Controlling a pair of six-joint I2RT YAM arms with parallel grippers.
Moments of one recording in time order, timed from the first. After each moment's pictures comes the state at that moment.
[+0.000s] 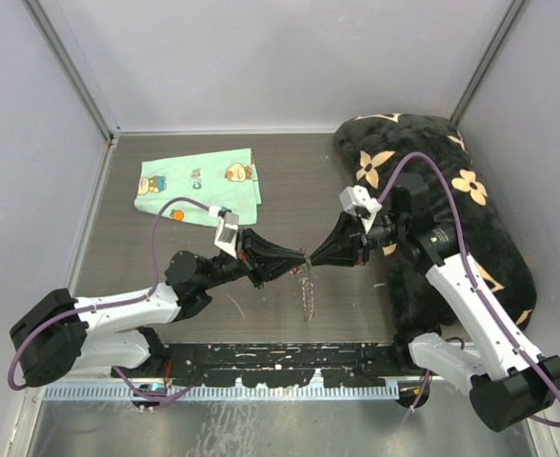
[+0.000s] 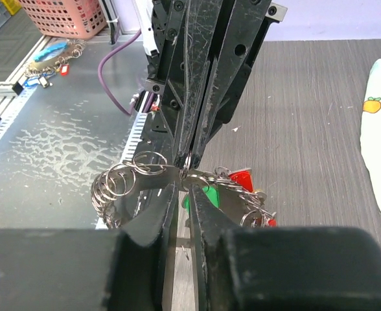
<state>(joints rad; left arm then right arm) -0.97 1.17 0.48 1.17 0.38 -0.58 0.36 0.99 1.02 -0.51 -1.37 -0.38</state>
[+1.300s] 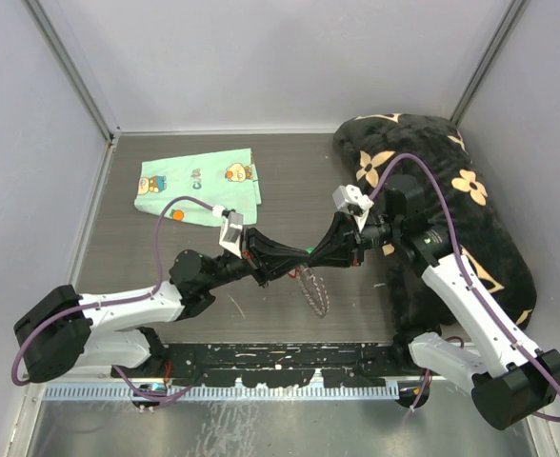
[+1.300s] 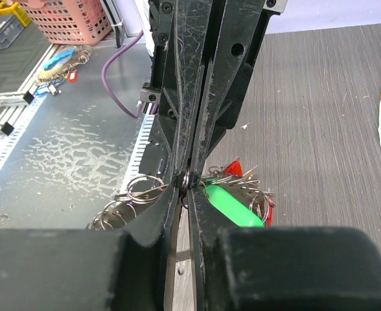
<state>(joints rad) -0.99 1.20 0.50 1.18 0.36 -0.55 0.40 1.00 0.97 -0.40 -1.34 -0.25</state>
